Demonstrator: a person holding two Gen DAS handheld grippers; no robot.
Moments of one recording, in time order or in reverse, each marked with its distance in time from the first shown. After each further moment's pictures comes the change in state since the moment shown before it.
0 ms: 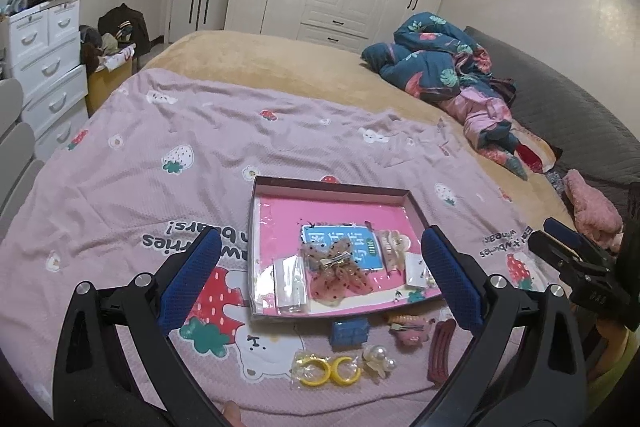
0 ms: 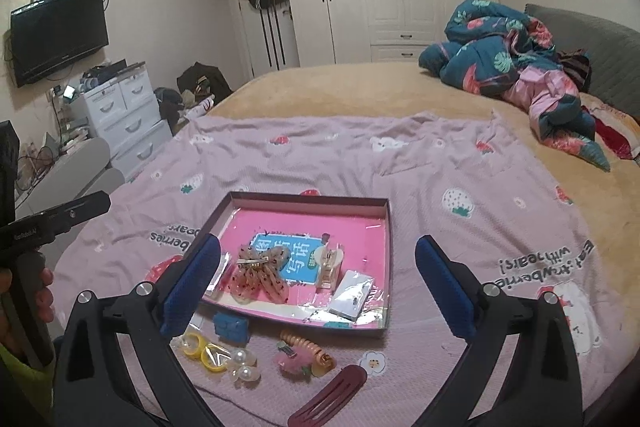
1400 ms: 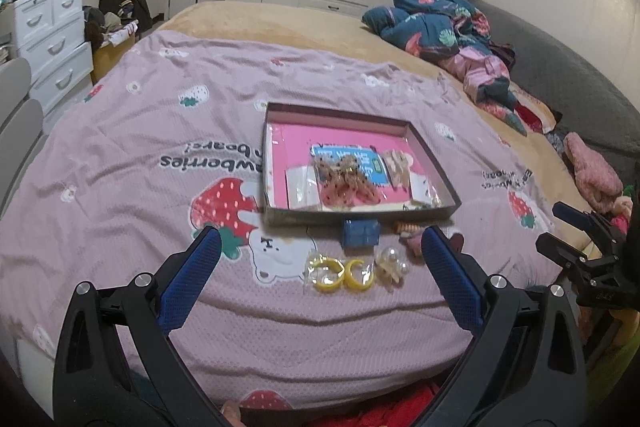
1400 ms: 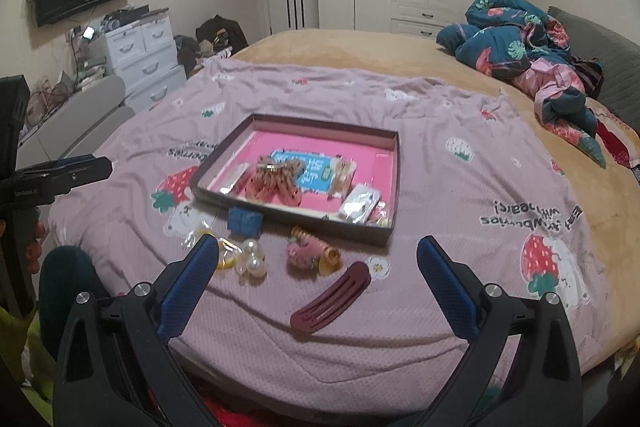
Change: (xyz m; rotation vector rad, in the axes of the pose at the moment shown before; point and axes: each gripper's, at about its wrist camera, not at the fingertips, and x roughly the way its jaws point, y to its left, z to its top) left arm -0.034 0.007 -0.083 0.028 0.122 0.015; right arm -0.034 0.026 -0.085 -0.121 0.162 0.020
